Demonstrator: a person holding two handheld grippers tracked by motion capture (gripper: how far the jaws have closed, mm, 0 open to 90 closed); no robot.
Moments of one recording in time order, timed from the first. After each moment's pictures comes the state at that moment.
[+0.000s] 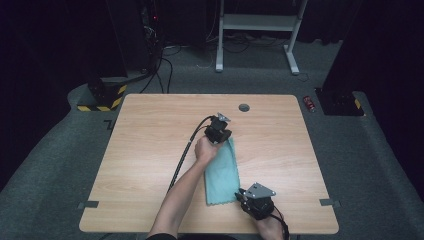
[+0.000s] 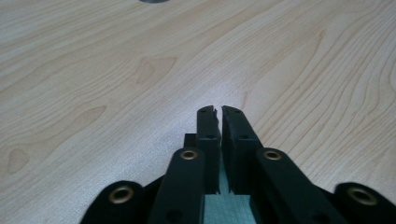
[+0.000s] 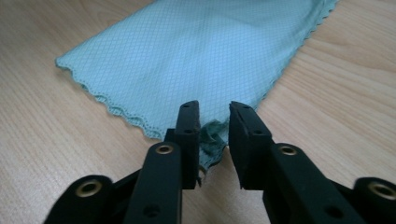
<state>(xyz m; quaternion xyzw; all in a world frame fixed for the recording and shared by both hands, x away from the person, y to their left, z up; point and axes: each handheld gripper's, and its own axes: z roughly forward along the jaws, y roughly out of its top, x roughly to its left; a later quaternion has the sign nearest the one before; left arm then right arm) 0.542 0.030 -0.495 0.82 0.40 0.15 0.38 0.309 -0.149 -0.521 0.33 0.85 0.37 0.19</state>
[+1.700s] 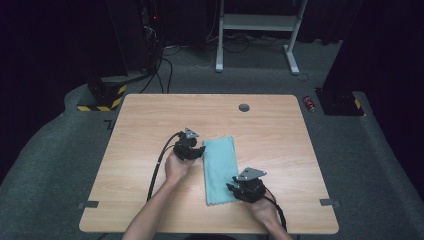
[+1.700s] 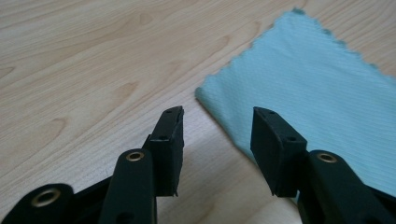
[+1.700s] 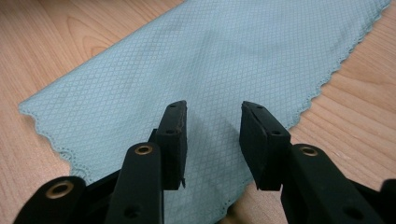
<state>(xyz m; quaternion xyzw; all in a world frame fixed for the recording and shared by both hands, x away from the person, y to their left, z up) 0.469 0.124 -0.504 0.81 0.44 0.18 0.36 0.358 -0.132 -0.521 0.31 0.86 0.37 0.14</state>
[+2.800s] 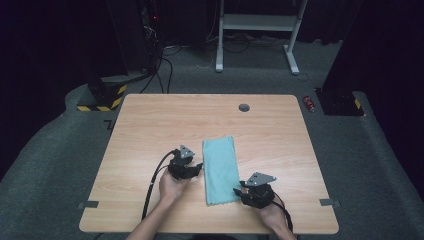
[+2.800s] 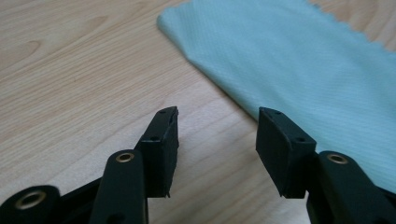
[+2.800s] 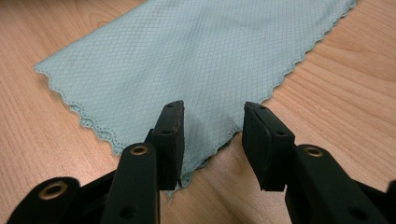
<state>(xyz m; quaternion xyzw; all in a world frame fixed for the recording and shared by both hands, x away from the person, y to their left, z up) 0.406 0.133 -0.514 0.80 0.44 0.17 0.37 0.344 -0.157 -0.521 0.31 0.86 0.37 0.13</state>
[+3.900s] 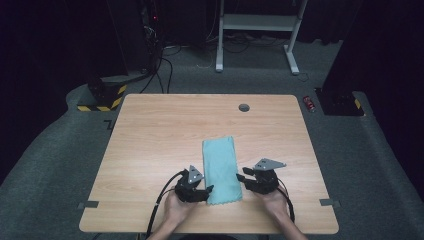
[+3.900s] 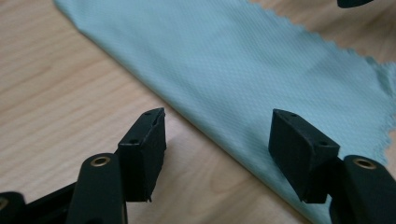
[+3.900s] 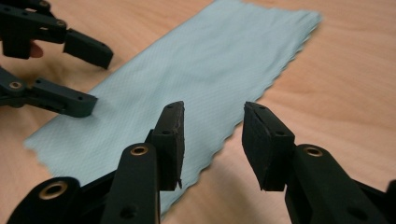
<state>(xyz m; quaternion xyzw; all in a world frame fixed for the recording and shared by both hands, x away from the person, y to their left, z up) 0.349 0.108 -0.518 0.82 0.39 0.16 0.38 0.379 -0.171 -0.502 0.35 0.82 0.43 0.12</state>
